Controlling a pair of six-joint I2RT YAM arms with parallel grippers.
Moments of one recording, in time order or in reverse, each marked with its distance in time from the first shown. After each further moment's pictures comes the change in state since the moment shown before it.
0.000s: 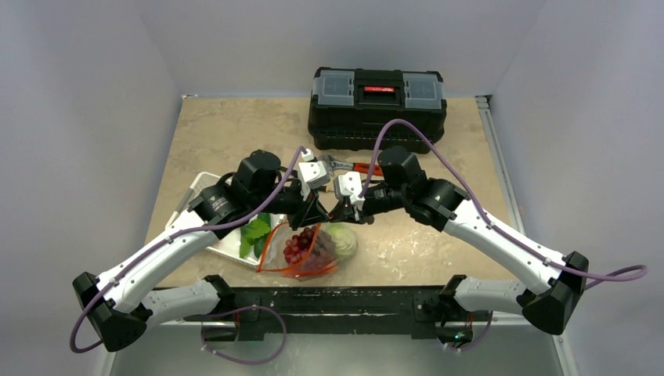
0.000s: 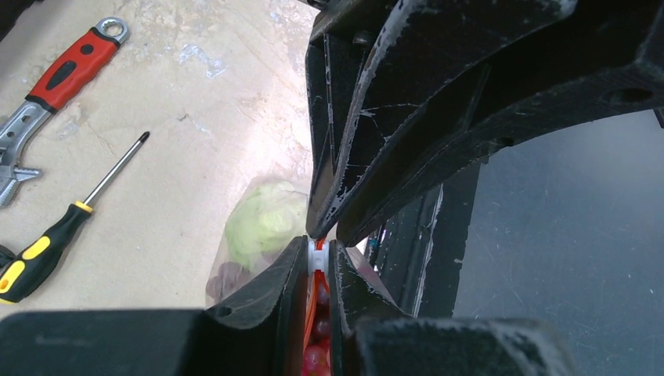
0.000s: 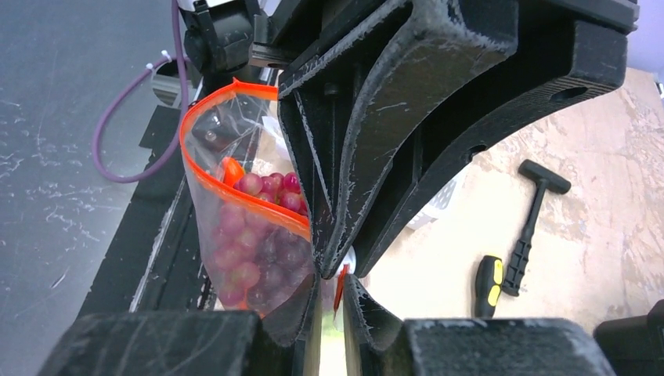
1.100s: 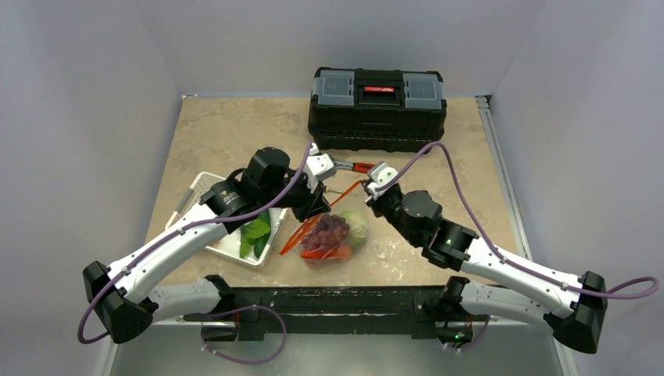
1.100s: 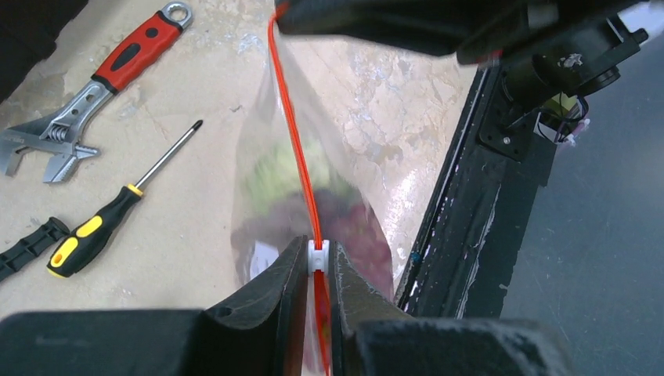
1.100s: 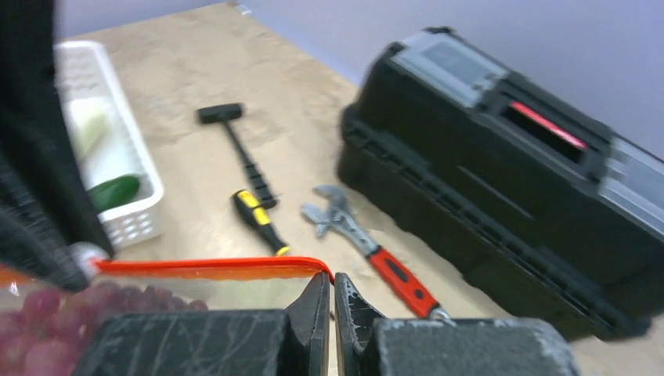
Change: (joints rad) left arm 0.001 0.066 0.005 0.038 -0.134 -0.002; right arm 0.150 -0.254 -0.401 0.526 1.035 0.357
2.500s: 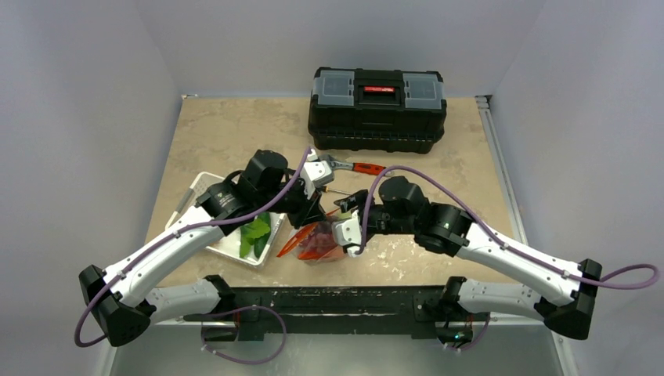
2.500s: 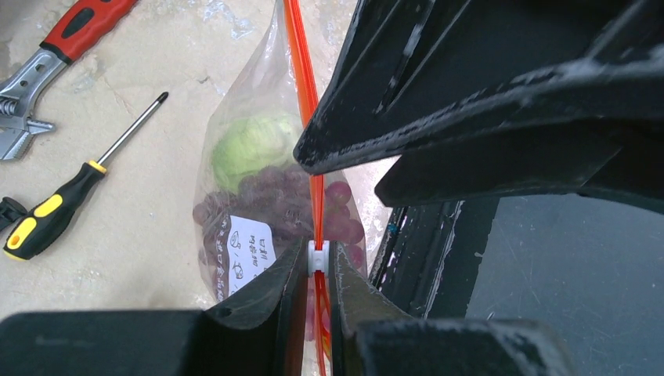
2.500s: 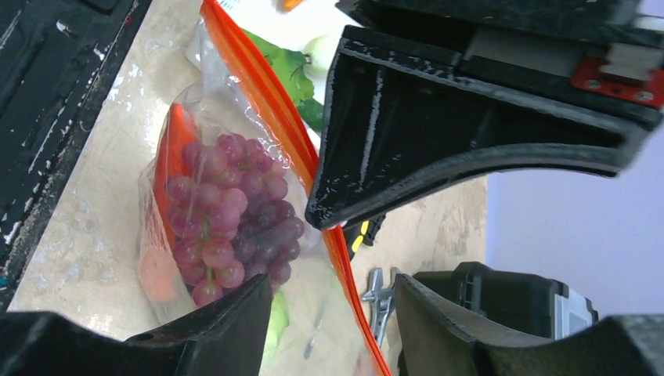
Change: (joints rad) left arm -0.002 -0.022 0.000 -0.085 0.046 0.000; right arm 0.036 0.098 0.269 -0.494 -0.588 -0.750
